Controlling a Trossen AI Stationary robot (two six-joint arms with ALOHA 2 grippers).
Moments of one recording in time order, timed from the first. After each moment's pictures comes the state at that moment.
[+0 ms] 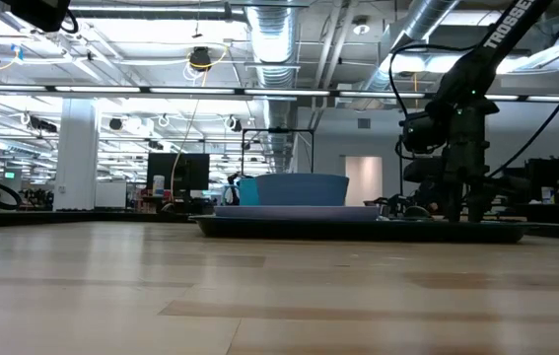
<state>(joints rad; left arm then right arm) -0.66 0.41 0.45 -0.22 -0.12 -0.15 -0.83 1.58 0.79 -0.78 -0.23 0.63</state>
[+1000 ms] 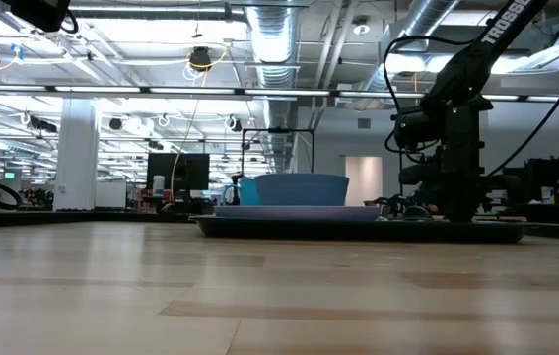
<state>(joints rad) -0.66 0.41 0.45 -0.22 -0.12 -0.15 -0.74 1.58 0.79 -0.74 -0.07 0.66</state>
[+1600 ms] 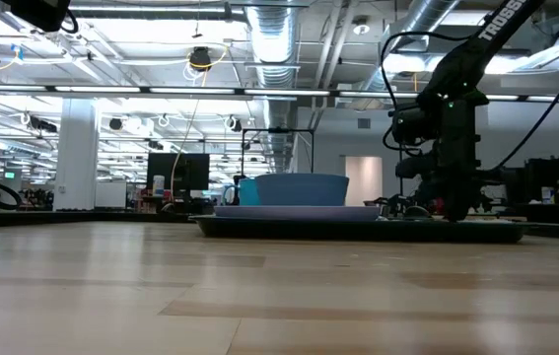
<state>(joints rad) -0.66 0.41 0.45 -0.22 -0.12 -0.15 -0.74 1.58 0.83 -0.80 -0.12 0.68</state>
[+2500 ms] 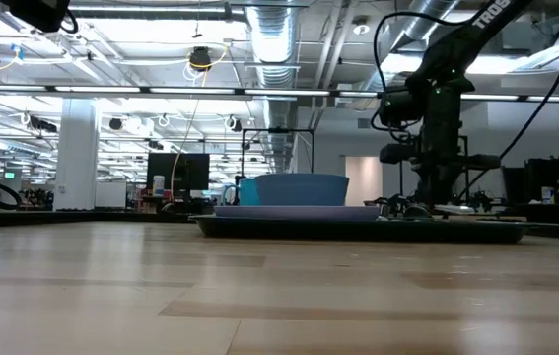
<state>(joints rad) -0.66 0.41 0.45 -0.22 -0.11 -0.15 -0.70 1.58 0.95 -0.84 -0.05 0.86</state>
